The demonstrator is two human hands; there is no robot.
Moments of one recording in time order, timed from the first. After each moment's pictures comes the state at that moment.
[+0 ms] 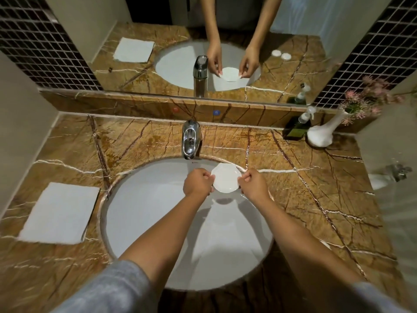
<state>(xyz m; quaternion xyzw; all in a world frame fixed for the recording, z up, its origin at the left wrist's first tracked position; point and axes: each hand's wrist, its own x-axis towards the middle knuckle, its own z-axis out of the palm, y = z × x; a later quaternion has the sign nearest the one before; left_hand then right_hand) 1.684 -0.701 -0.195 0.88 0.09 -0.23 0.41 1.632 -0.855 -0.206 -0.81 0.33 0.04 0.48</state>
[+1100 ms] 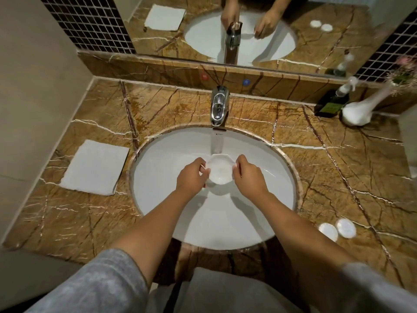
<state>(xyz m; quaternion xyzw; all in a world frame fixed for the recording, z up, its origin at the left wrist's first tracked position) 1.631 -0.595 -0.225 0.92 -0.05 -0.18 0.36 1.591 -0.776 -0.211 -0.94 0.09 0.07 0.32</state>
